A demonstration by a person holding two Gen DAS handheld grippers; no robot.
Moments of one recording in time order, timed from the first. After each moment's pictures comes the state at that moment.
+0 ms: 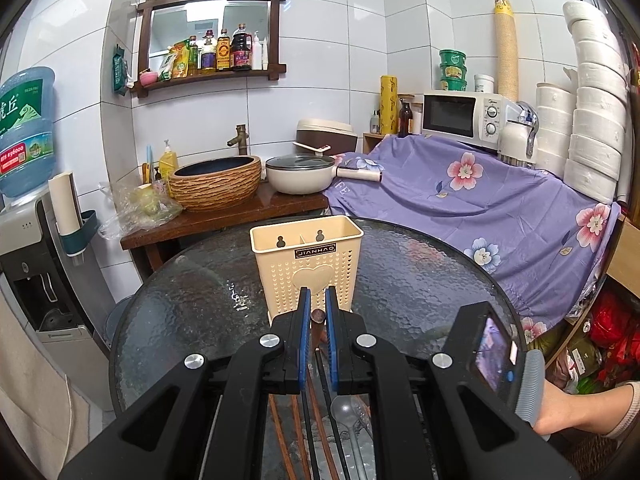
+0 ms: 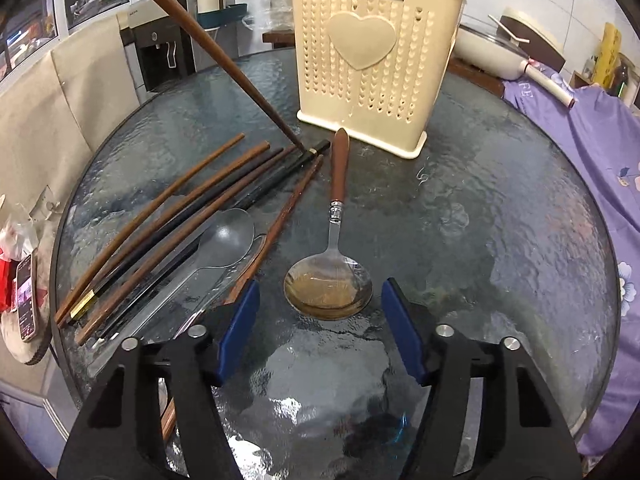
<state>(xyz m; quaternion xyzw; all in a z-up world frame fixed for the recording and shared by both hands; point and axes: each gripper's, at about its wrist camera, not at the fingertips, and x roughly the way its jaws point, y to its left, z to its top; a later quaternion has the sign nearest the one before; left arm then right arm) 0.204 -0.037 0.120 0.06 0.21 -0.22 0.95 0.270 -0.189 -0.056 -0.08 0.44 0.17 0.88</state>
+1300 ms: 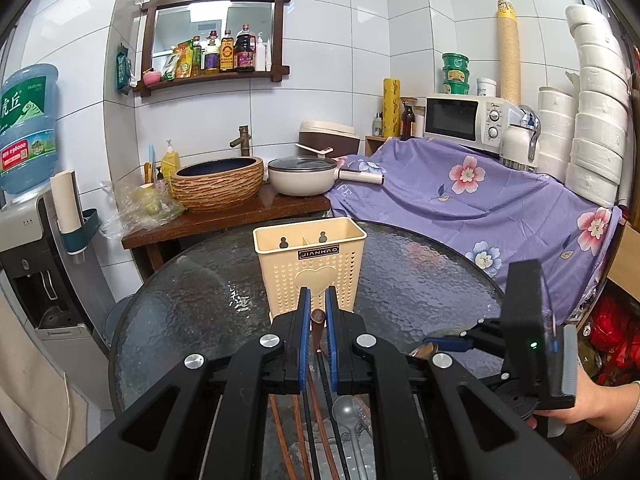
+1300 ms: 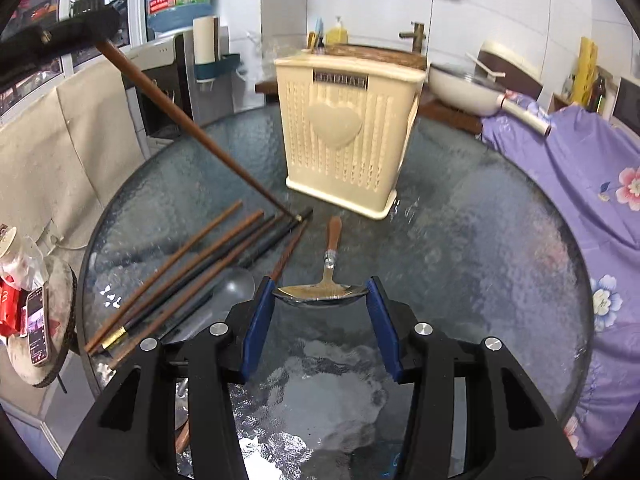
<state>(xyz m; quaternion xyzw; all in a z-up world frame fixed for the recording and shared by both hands) 0.207 -0.031 0.118 0.06 0.21 -0.22 0.95 0.248 -0.209 0.007 -0.07 0.35 0.16 0.92</state>
